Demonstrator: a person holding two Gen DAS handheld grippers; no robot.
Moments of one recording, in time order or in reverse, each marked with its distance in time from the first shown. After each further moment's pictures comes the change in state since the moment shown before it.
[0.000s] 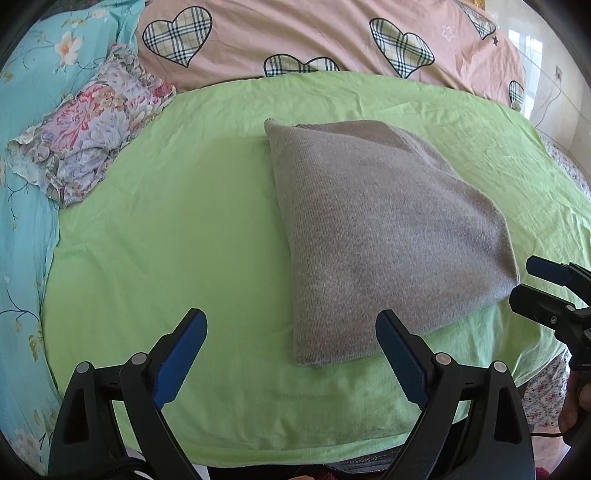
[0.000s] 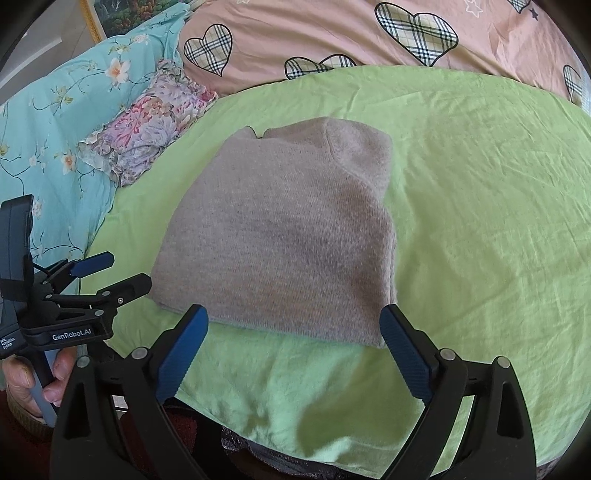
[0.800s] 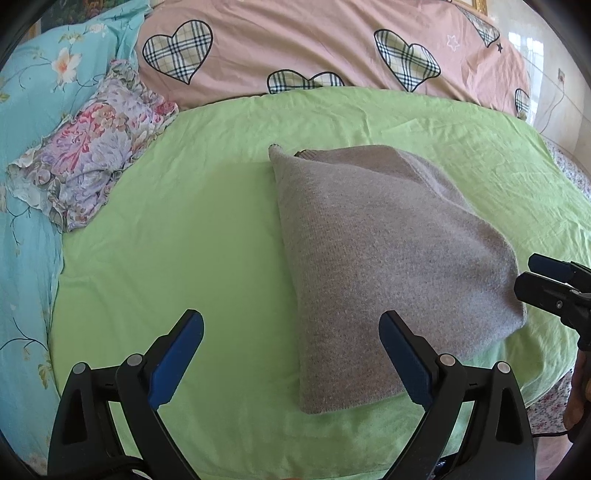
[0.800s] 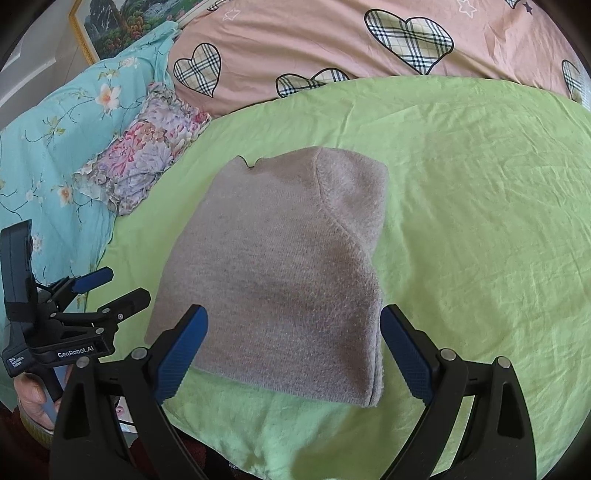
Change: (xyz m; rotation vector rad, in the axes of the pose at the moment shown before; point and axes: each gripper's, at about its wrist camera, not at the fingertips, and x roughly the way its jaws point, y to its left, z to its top) left arm 0.003 -0.003 0.027 0.002 -0.041 0.035; right arm 0.006 -0.016 0.036 0.042 -0.029 0.027
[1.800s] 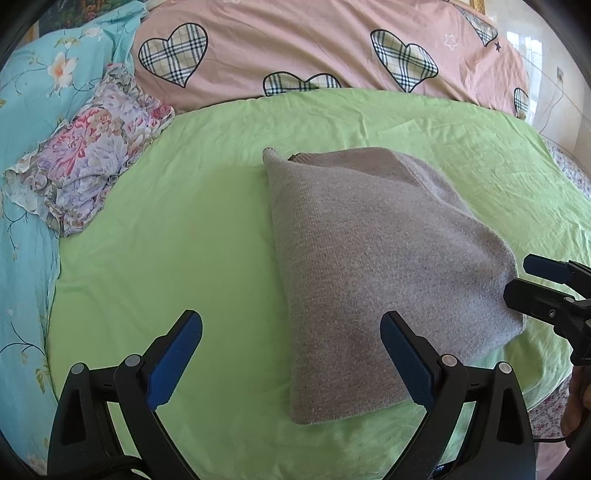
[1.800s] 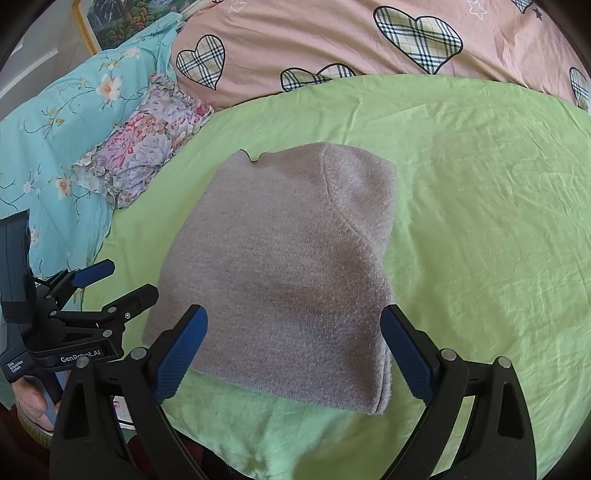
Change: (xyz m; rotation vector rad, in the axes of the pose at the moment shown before) left arm 0.001 -0.009 0.002 0.005 -0.010 0.002; right arm 0.007 0.007 0.005 -0.022 0.016 -0.005
